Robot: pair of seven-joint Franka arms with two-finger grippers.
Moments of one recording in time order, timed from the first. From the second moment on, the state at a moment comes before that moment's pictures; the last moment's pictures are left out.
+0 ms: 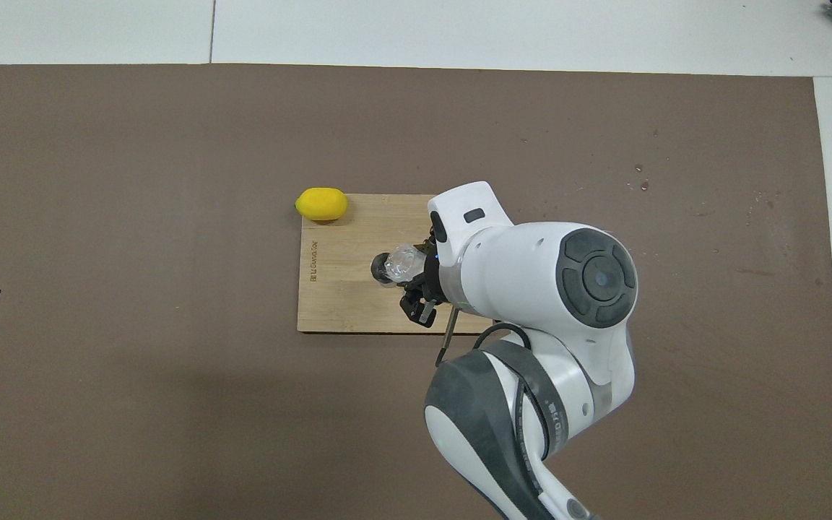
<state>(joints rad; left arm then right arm) 0.20 -0.21 -0.04 -1.90 -0.09 1.77 0.63 0.62 0.12 -0.05 -1.90 0.33 2.35 -0.78</state>
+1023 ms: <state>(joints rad) 0.20 -0.21 -0.04 -1.89 -0.09 1.81 0.41 0.61 0.15 -0.05 -1.94 0.58 2.53 -0.95</state>
